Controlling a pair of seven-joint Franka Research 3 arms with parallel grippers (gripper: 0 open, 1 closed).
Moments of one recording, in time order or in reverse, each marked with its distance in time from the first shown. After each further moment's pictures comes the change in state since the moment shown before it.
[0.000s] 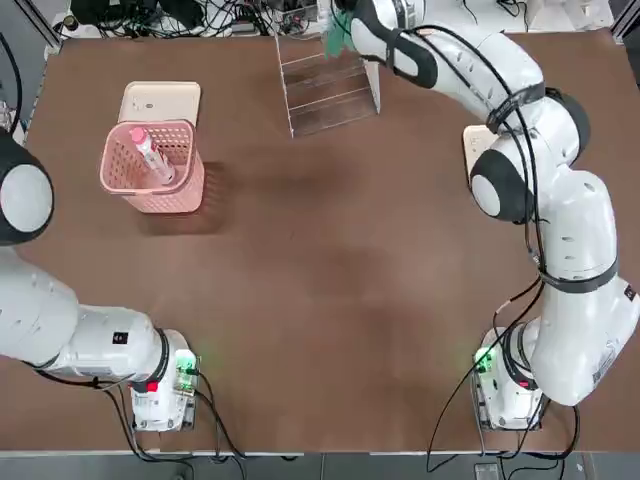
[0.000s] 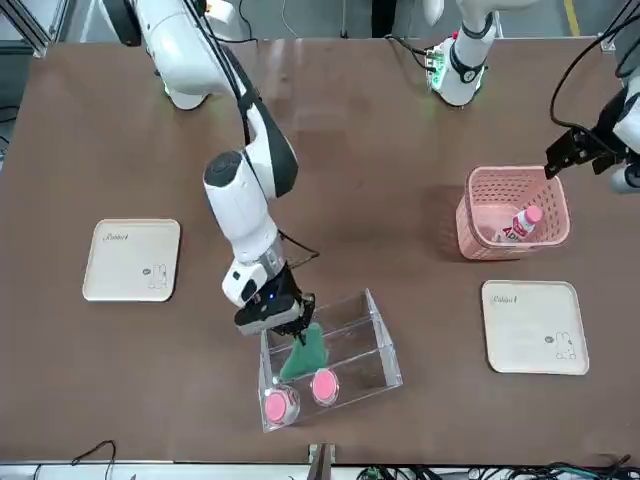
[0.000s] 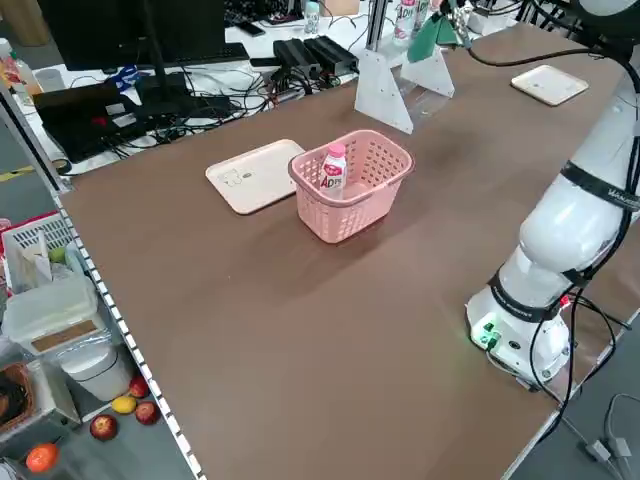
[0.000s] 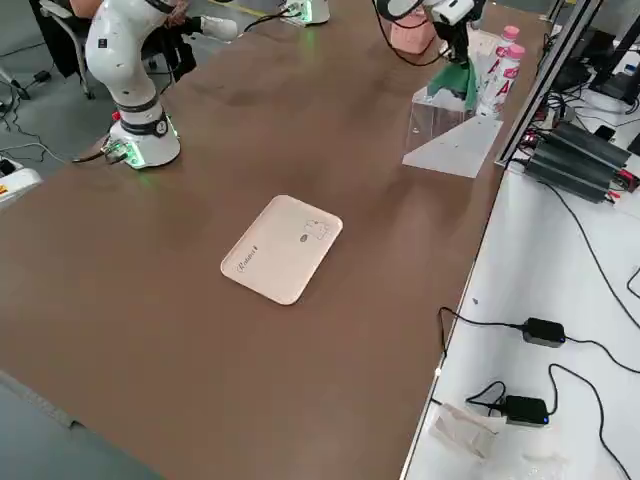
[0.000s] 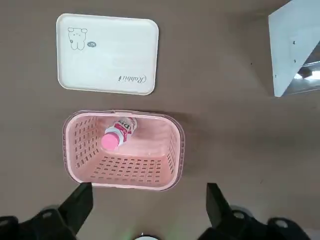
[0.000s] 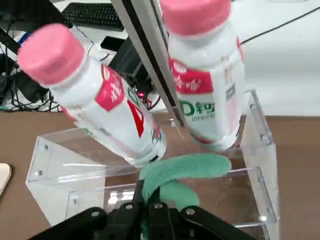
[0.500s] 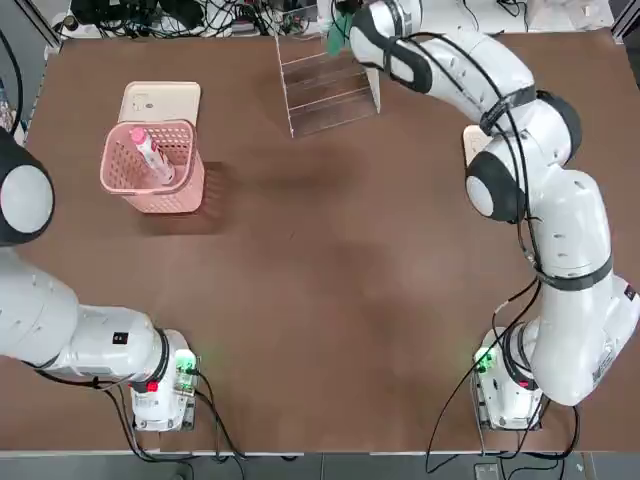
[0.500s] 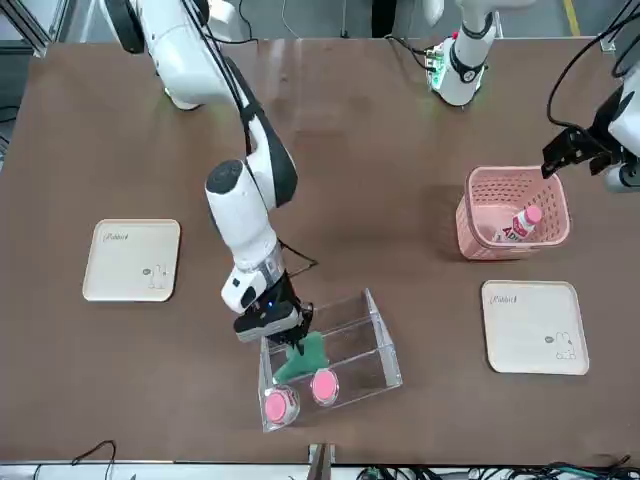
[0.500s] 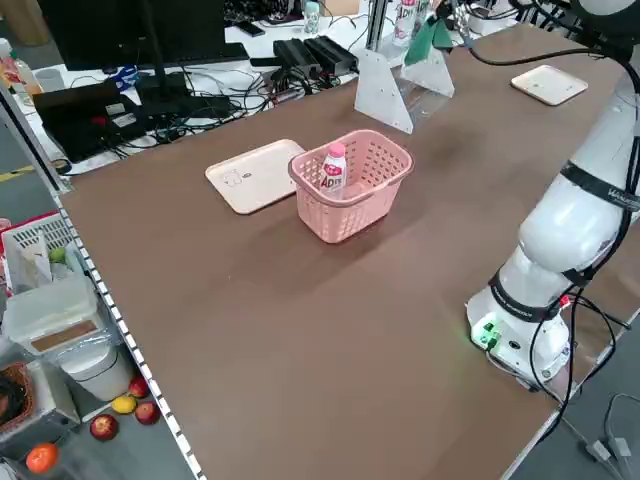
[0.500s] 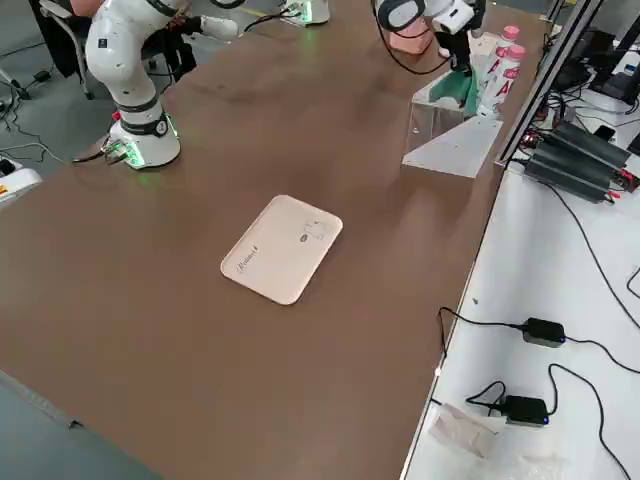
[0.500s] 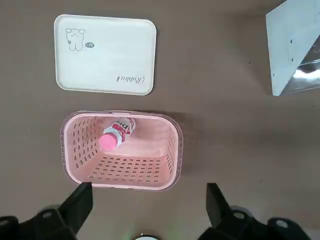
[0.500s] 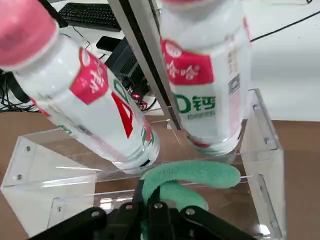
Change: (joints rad) left arm 0.000 0.000 -0.006 0.000 0.000 0.002 0.000; right arm 0.008 0.070 -0.007 0.007 -0.005 0.078 -0.007
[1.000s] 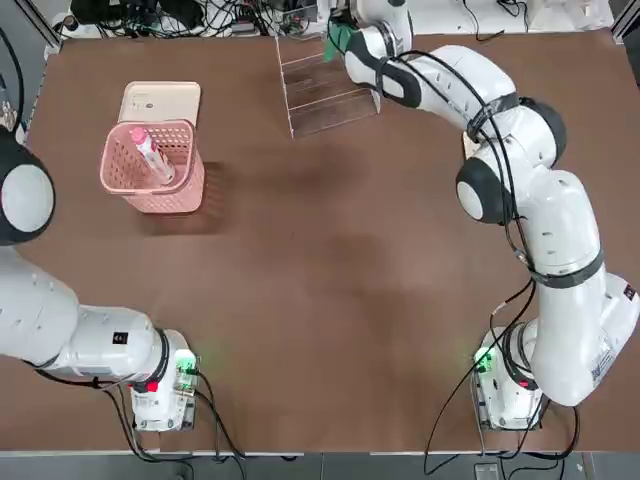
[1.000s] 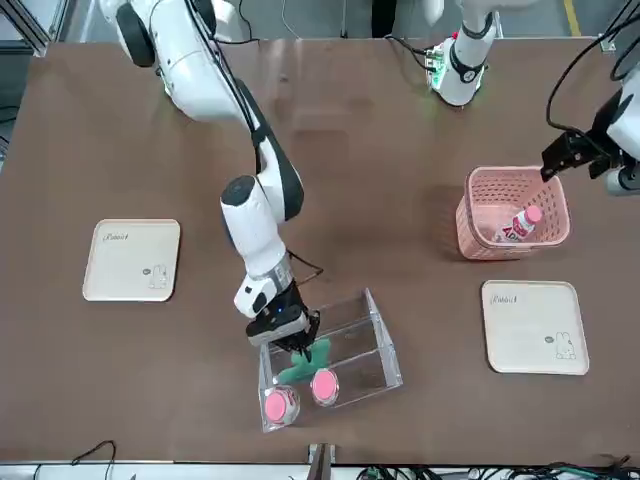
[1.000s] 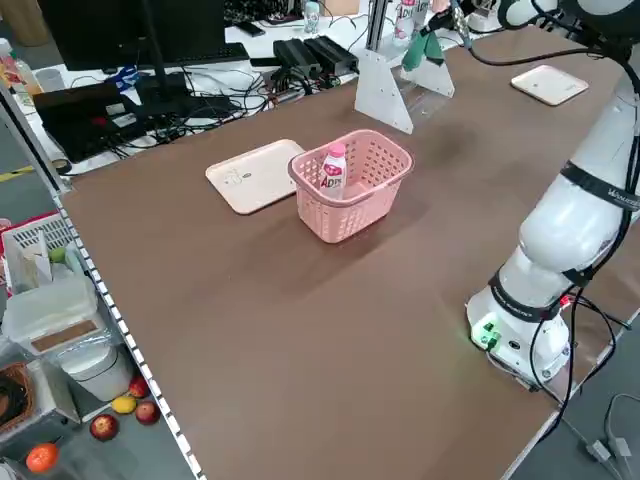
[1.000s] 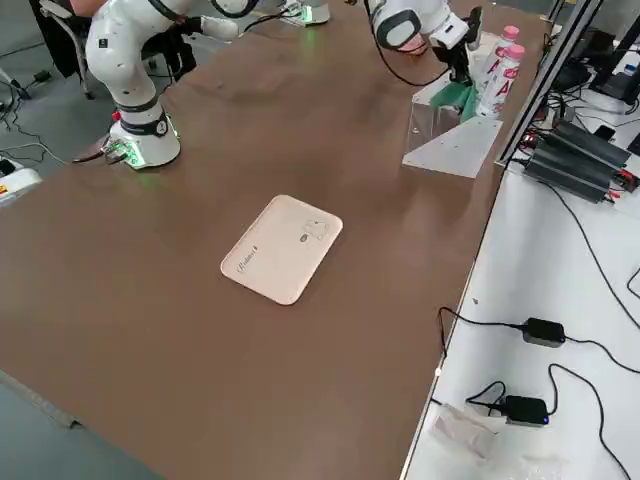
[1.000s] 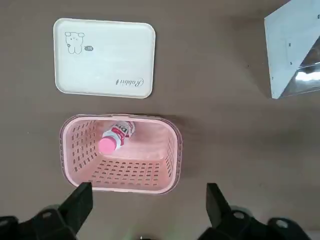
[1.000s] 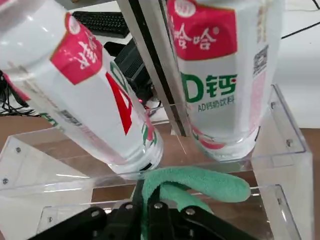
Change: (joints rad) left arm 0.000 0.008 -0.002 0.000 0.000 0.015 0.000; right arm 0.006 0.056 0.001 0.001 -0.004 0.112 0.000
